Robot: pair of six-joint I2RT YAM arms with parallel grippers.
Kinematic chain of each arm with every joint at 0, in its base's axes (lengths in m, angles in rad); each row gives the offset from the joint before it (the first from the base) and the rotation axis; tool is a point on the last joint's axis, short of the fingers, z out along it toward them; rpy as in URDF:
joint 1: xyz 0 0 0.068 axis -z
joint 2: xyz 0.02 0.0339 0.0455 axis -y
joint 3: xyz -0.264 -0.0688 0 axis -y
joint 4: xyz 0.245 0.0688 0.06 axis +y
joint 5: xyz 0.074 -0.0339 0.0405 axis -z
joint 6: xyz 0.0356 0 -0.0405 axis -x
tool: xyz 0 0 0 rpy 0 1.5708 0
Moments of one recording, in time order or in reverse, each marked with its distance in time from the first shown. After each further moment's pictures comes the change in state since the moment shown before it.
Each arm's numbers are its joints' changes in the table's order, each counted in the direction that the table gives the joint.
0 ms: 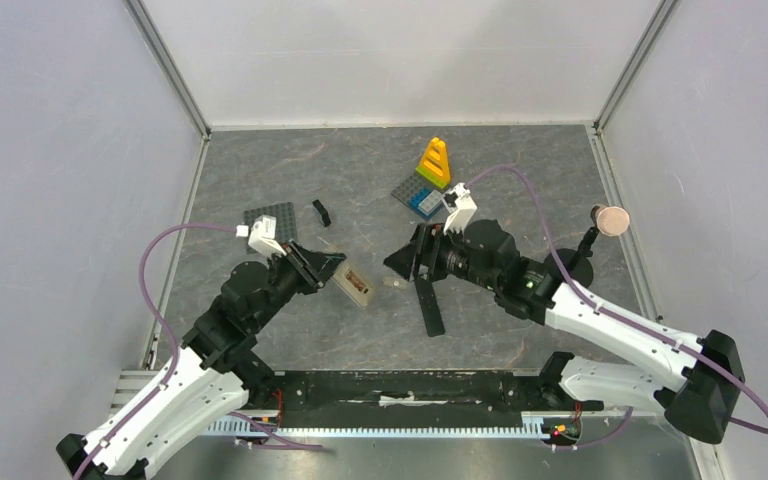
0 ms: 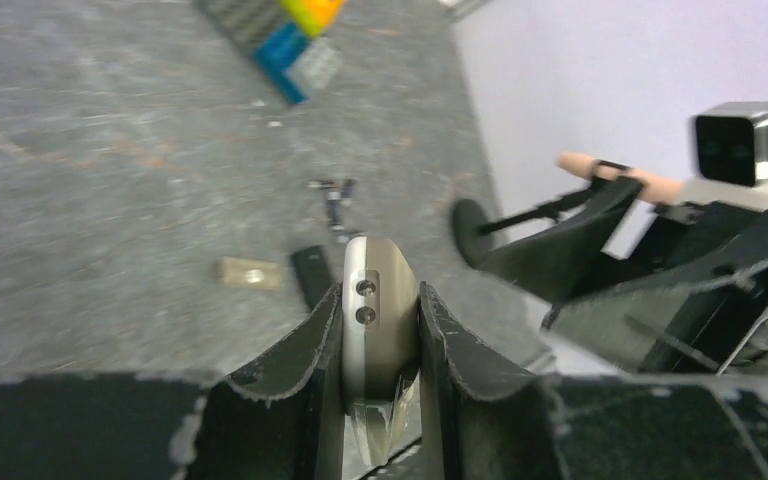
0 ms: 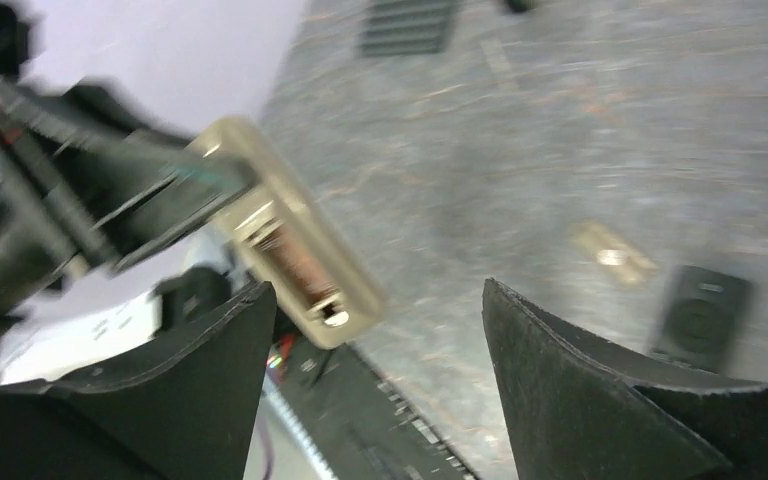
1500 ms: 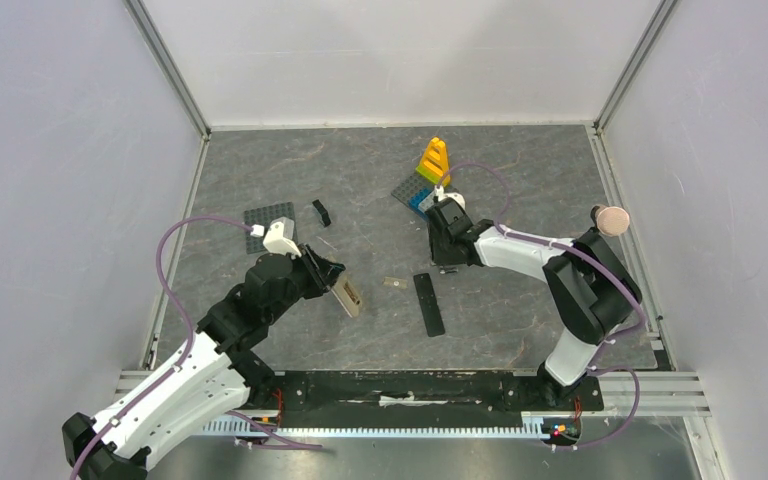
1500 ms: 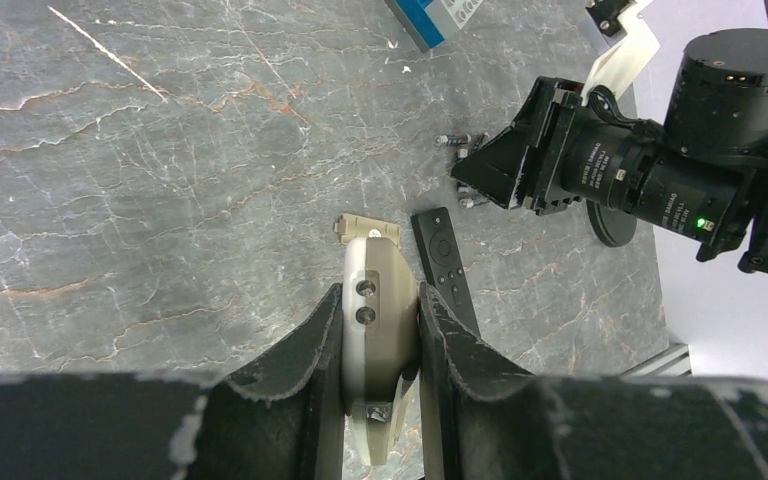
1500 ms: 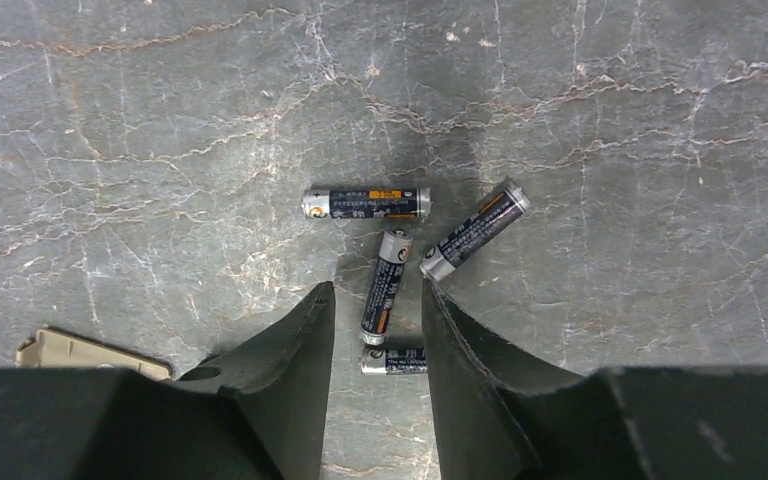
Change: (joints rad) left arm 0.000 -0.115 0.004 0.162 -0.106 -0.088; right arm 0.265 -0.670 0.208 0.295 0.343 0.282
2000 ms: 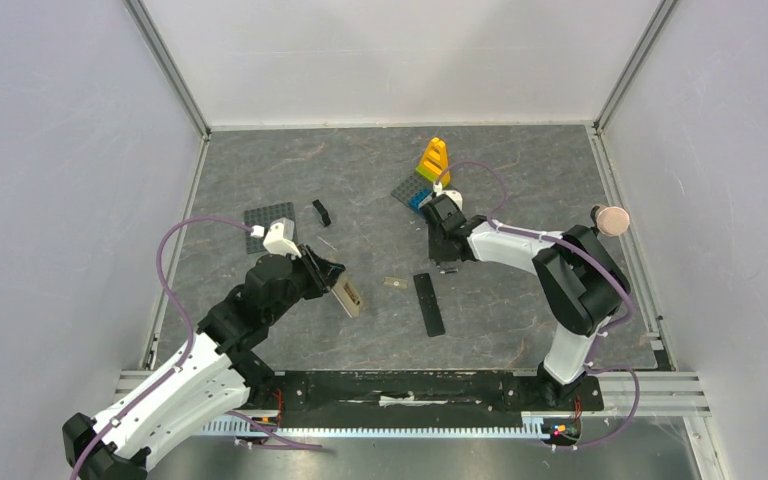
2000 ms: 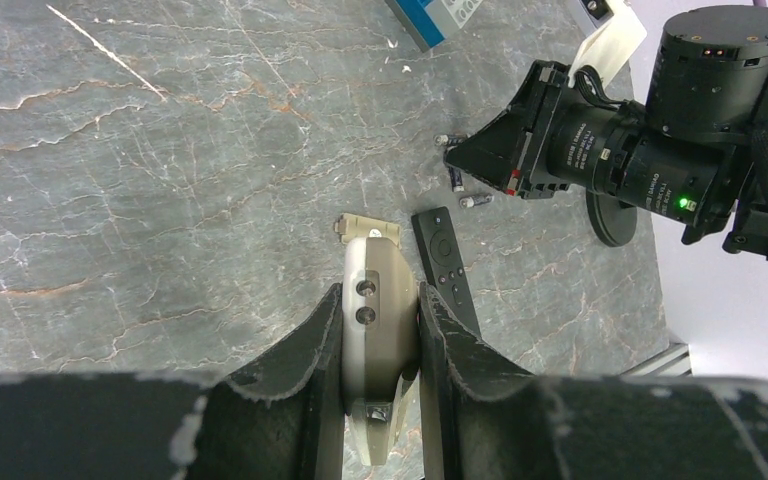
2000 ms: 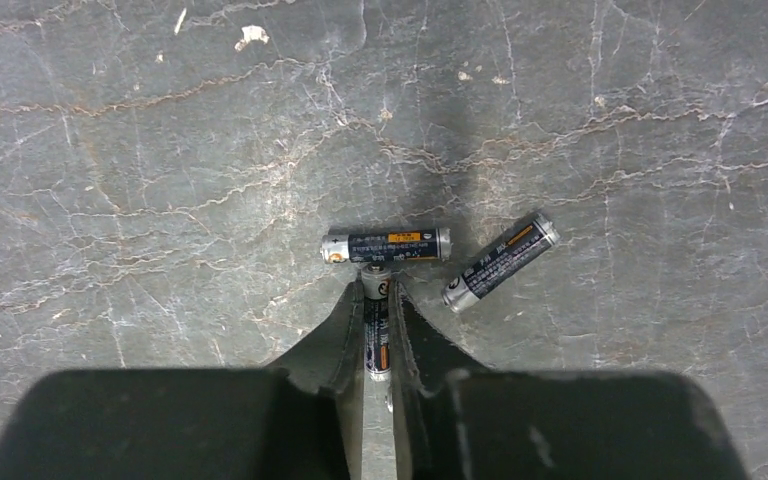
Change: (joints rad) left arm 0.000 0.005 -0.010 -0.010 0.000 0.000; right arm 0.000 -0.075 0.060 0.000 0.016 -0.065
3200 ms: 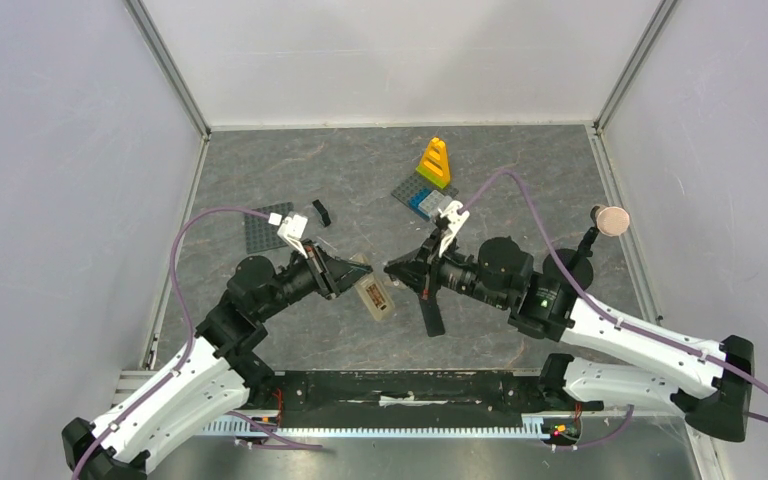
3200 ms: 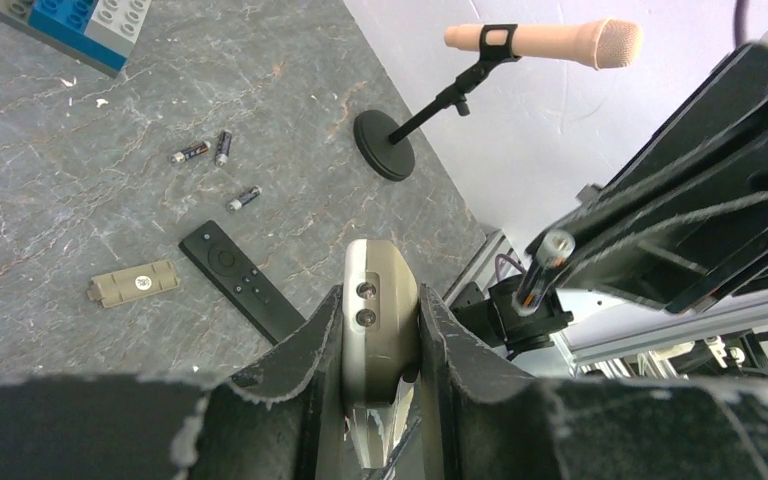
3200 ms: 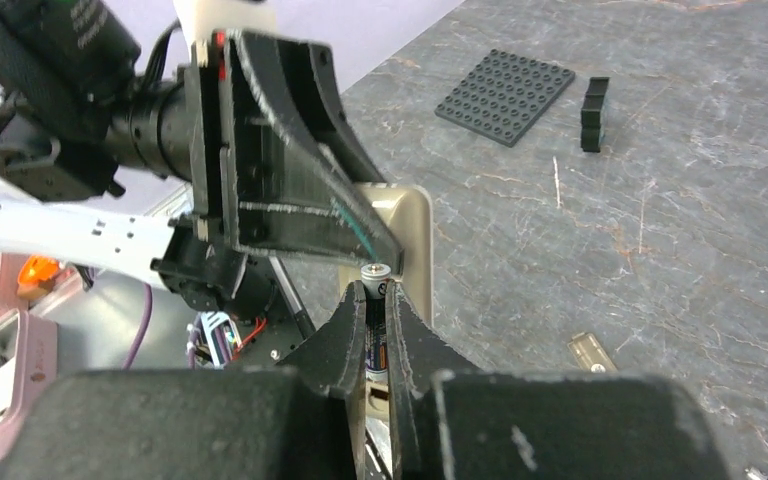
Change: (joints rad) left arm 0.000 0.029 -0.019 -0.334 0.425 -0.051; right arm -0.402 0.806 -0.177 -0.294 -0.267 0.155
